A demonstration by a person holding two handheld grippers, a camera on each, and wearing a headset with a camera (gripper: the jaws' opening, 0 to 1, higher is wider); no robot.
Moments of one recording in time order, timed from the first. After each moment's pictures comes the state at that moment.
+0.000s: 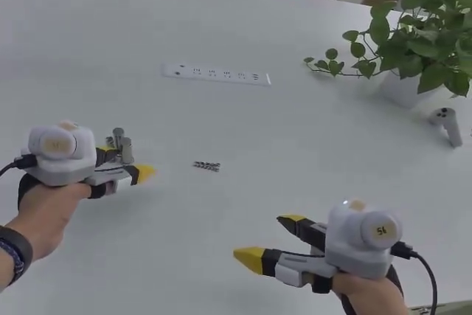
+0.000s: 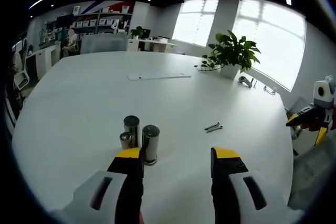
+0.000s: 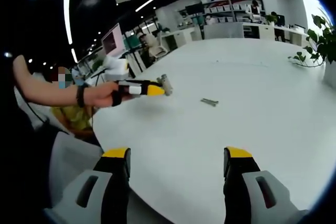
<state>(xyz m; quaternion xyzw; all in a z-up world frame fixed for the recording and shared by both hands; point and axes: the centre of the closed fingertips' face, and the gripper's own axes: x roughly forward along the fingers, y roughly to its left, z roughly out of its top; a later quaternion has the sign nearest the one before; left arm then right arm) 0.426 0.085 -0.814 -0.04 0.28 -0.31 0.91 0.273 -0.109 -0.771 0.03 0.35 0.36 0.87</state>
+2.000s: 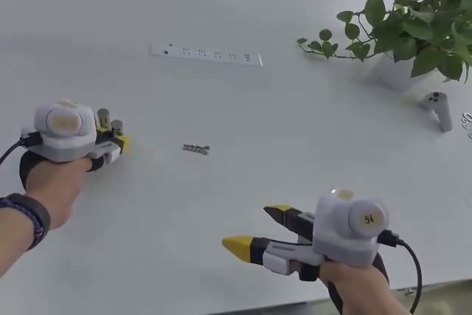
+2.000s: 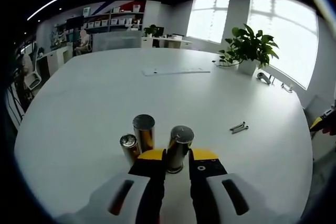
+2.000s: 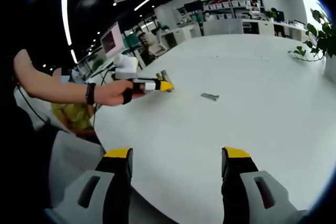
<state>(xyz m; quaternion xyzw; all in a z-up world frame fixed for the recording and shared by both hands) 0.457 0.091 -0.840 -0.01 0.29 -0.25 0.92 0.268 -0.110 -0.780 0.04 0.36 0.36 0.86</state>
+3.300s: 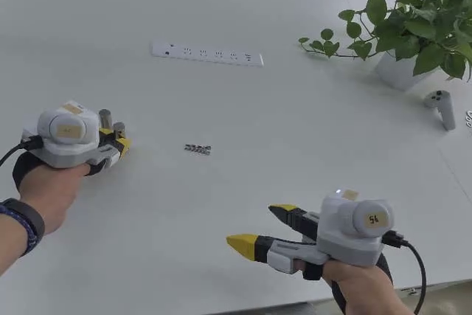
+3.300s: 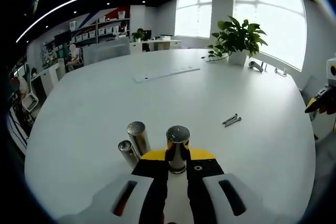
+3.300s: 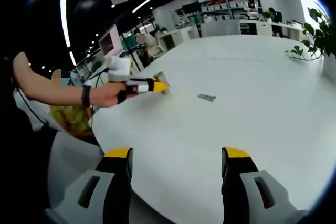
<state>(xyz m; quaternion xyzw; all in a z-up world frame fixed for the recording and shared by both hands) 0.445 0.089 -0.826 0.05 0.27 -0.28 0.92 0.271 -0.115 -0.781 0.05 0.36 0.35 0.87</state>
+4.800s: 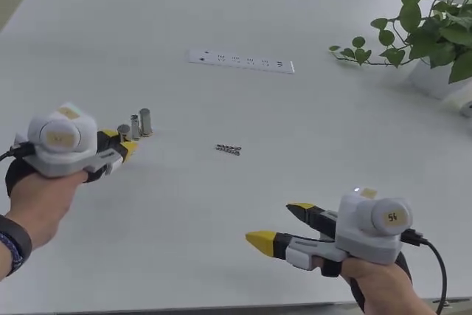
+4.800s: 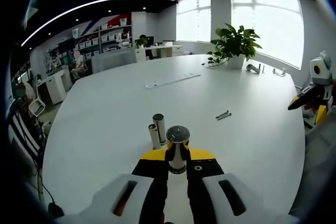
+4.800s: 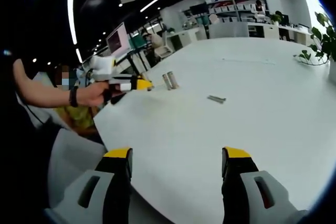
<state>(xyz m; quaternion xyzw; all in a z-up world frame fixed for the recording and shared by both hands) 0.393 0.135 -0.789 0.07 0.25 -0.27 0.93 0.265 -0.097 -0.779 0.04 0.34 0.38 0.86</state>
